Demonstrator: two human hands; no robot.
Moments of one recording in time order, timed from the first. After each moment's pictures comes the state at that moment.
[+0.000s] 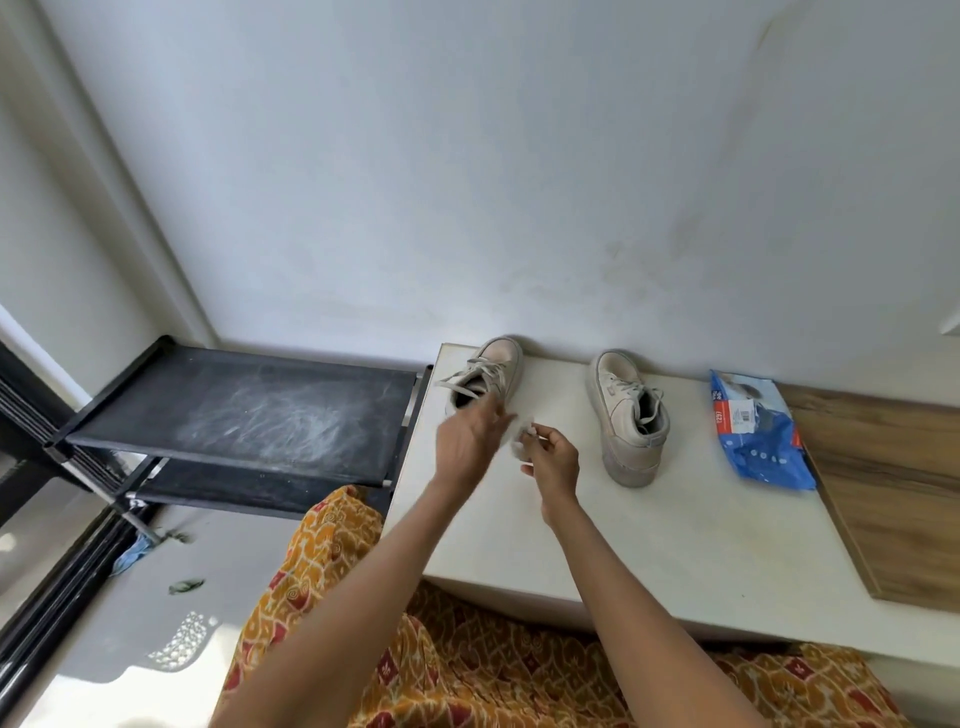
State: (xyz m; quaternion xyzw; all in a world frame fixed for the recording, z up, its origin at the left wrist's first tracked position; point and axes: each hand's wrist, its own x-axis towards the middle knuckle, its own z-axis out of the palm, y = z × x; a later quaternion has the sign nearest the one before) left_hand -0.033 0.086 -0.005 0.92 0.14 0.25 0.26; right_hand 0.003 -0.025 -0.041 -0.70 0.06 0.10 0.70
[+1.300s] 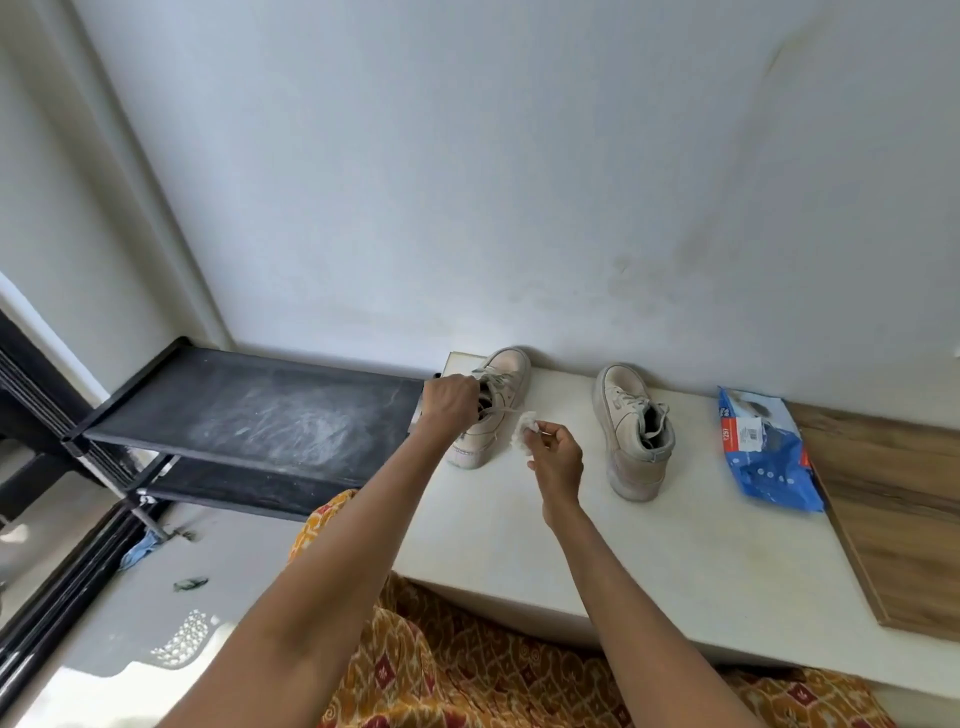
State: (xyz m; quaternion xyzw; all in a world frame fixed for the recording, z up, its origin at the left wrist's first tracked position) left_hand 0.002 0.130 0.040 0.99 0.14 -0.01 0.00; right_hand 0.001 -0.023 -0.017 -0.73 0.02 0.07 0.68
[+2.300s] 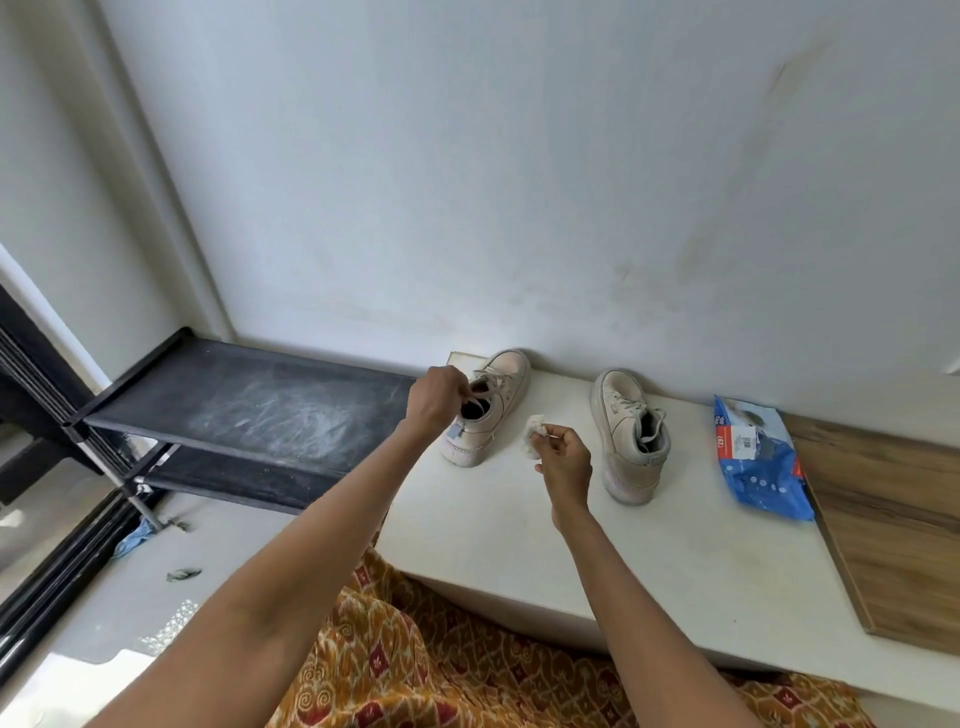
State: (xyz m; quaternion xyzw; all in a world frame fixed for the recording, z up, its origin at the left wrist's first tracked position) left_hand -0.004 0.154 0.026 0.94 0.20 0.09 0.25; right_hand 0.001 -0.036 -0.011 -0.75 0.01 0.05 0.66
